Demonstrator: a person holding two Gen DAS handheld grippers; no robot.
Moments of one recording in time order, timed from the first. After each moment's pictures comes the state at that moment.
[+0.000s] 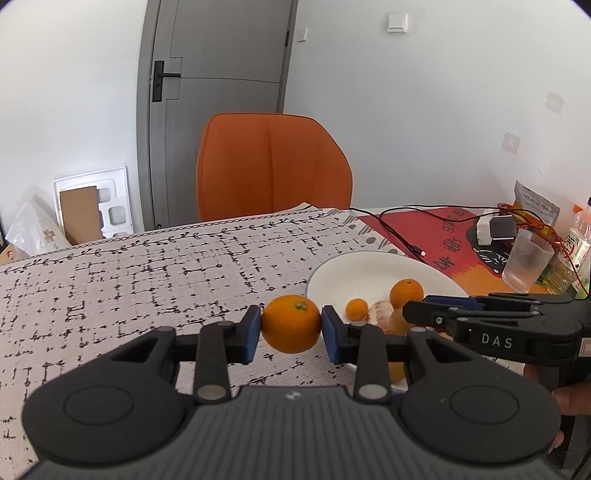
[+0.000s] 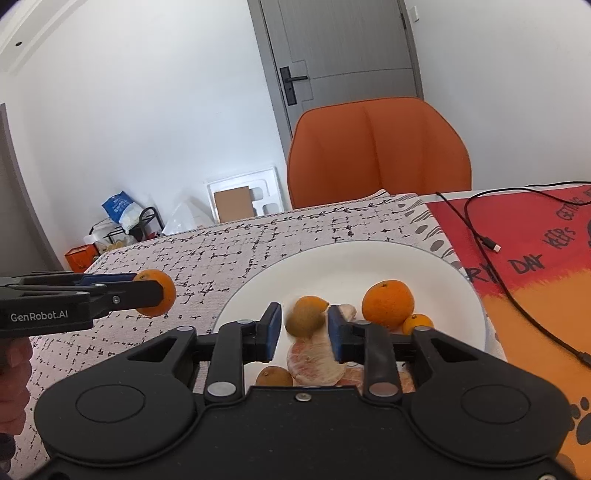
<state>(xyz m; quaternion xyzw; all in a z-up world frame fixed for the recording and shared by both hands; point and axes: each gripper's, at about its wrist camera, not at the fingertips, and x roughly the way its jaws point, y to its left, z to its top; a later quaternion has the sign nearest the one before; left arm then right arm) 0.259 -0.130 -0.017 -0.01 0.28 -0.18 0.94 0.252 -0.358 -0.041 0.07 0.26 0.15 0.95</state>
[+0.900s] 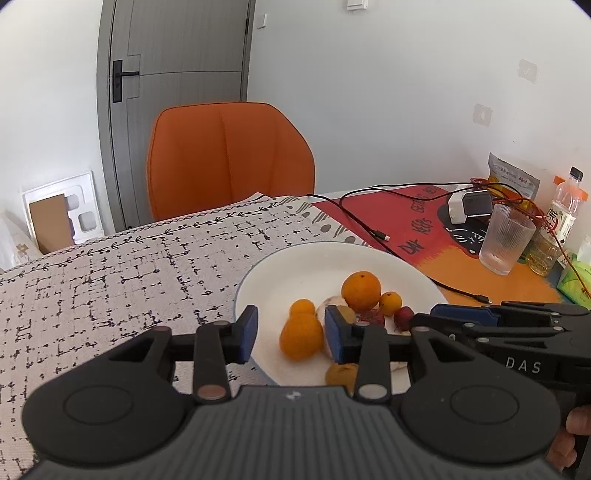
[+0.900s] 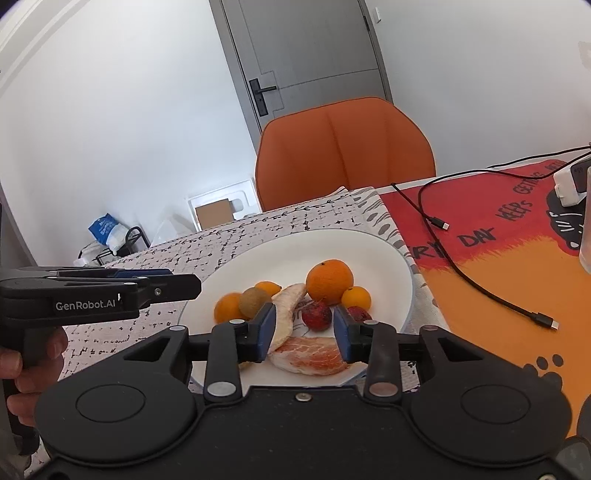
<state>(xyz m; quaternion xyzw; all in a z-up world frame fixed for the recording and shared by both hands) 0.269 -0.182 -0.024 0.02 0.29 -0.21 0.93 0.225 -0.400 -0.049 0.11 0.26 0.12 0.95</state>
